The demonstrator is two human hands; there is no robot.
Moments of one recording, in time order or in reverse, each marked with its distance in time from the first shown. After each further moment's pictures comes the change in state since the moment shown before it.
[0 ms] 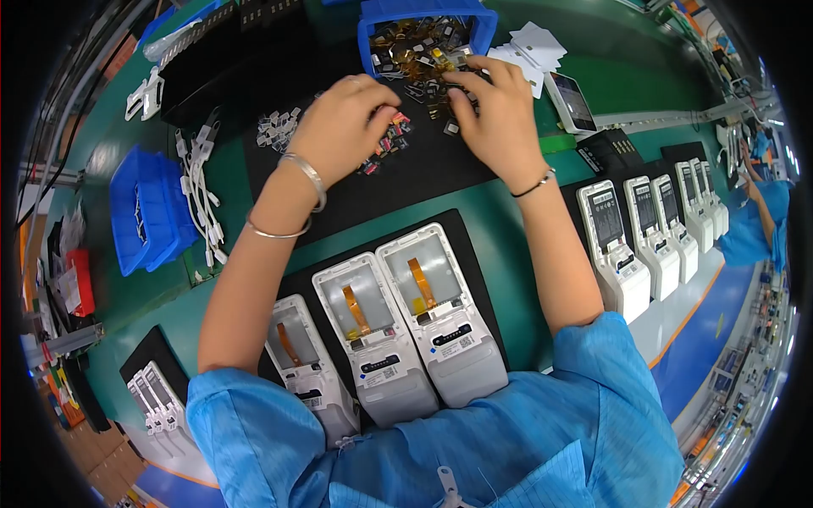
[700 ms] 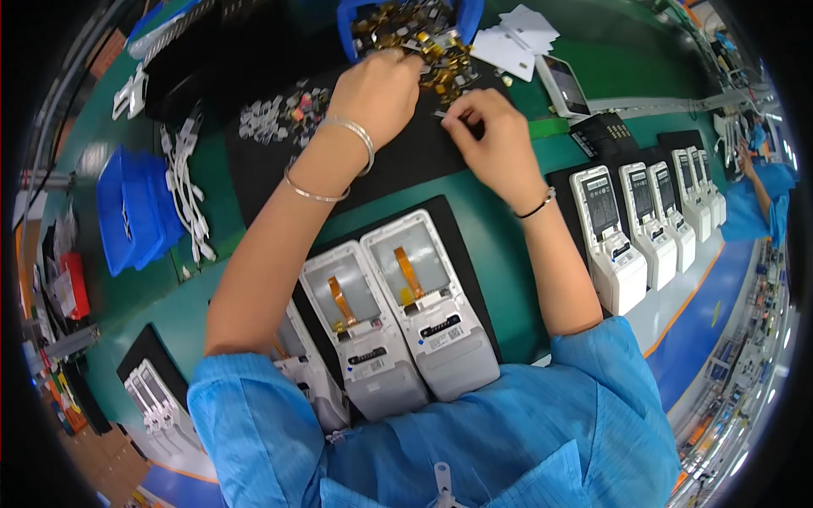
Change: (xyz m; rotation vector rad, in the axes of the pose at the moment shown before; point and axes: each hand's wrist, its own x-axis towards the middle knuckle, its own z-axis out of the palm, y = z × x) left_hand 0.034 0.018 0.044 0.255 0.059 -0.009; right_hand -0.035 -0.007 -0.024 0.365 -0.232 0.285
